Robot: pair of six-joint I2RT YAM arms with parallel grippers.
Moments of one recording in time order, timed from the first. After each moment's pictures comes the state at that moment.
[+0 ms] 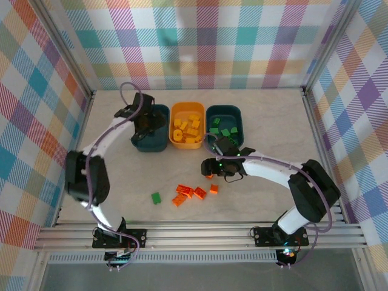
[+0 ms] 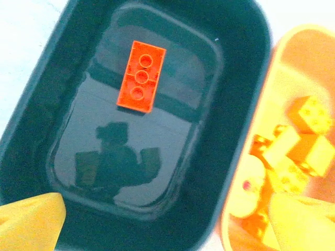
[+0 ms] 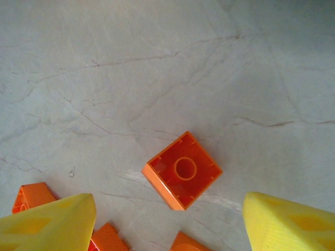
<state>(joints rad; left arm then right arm) -0.27 1.65 1.34 -0.66 -0.12 -0.69 0.75 1.57 0.91 -0.43 -0.10 0.65</state>
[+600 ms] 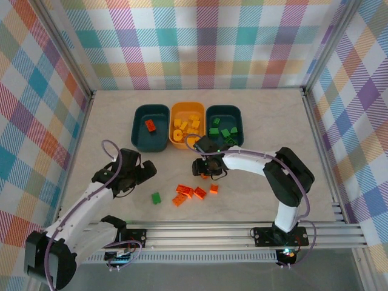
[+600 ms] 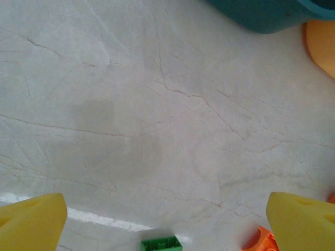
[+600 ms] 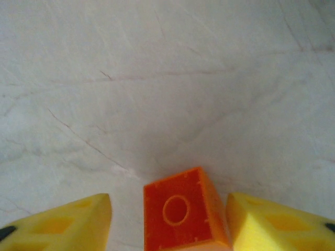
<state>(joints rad) -0.35 0.92 0.60 -0.70 -0.06 -0.84 0.83 1.81 1.12 -0.50 -0.03 0.69</state>
